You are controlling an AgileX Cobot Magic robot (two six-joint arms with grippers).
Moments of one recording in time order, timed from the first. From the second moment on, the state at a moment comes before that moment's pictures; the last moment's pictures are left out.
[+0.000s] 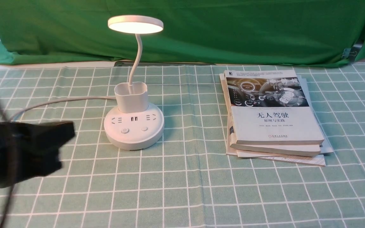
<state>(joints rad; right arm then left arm) 0.03 0.00 0.01 -0.08 0.25 0.16 -0.43 0.61 -0.61 -0.29 0.37 -0.05</state>
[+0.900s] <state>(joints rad) 0.03 0.00 0.01 -0.08 0.25 0.16 -0.43 0.22 -0.55 -0.11 0.53 -0.03</state>
